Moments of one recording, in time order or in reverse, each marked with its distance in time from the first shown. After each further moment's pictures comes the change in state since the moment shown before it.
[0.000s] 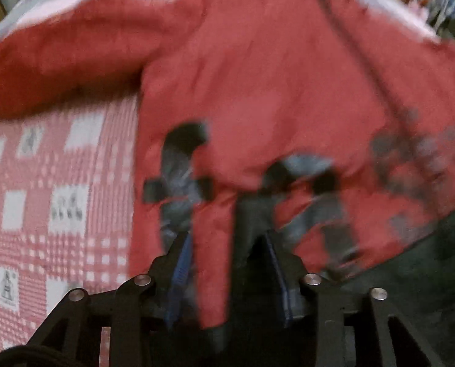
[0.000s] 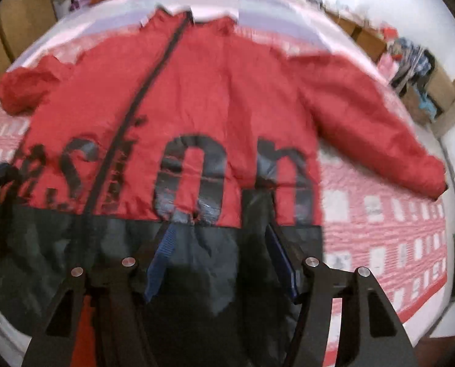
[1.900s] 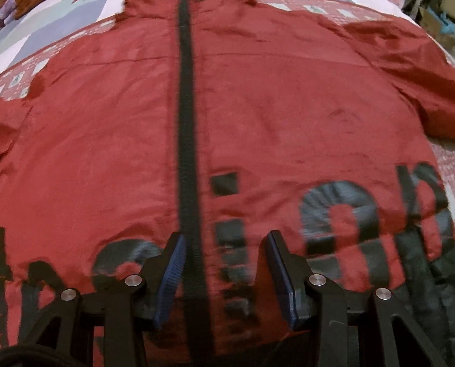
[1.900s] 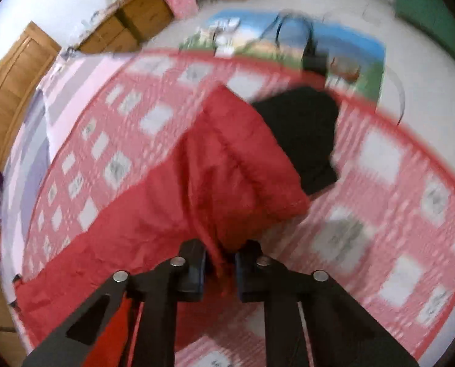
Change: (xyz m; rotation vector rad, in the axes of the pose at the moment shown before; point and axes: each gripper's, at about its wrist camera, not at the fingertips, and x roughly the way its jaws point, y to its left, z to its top) left arm 0.006 -0.198 0.059 0.093 -0.022 0.039; right arm 0.102 -0.519 0.041 1.017 -0.094 -0.035
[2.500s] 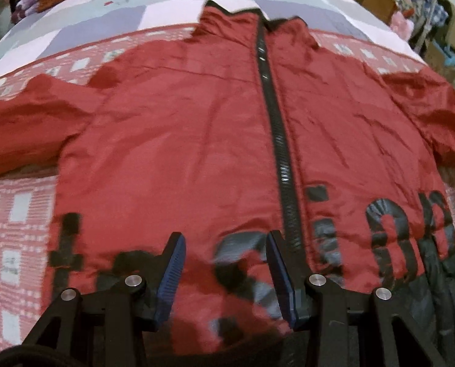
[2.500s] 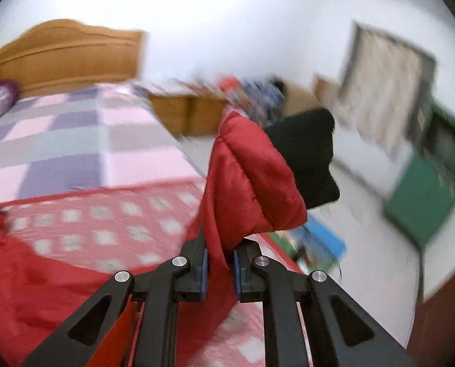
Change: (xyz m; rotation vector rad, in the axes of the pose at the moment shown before) left arm -0.041 0.076 -0.013 -0.082 -0.086 -0.028; right arm -0.186 0.193 -0.099 -0.653 -0.631 -0.151
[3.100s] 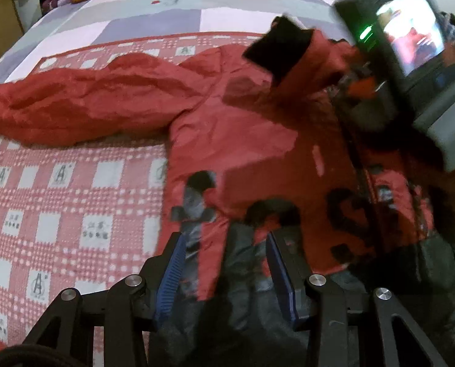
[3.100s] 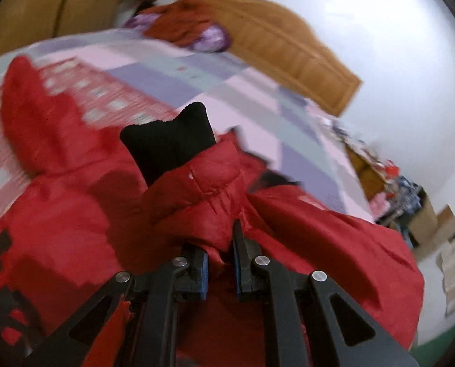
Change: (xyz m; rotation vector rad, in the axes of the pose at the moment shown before) left arm -0.049 0.103 -0.038 -0.059 -0.027 0.019; right arm -0.174 0.394 -0.102 -0.642 -0.052 0.531
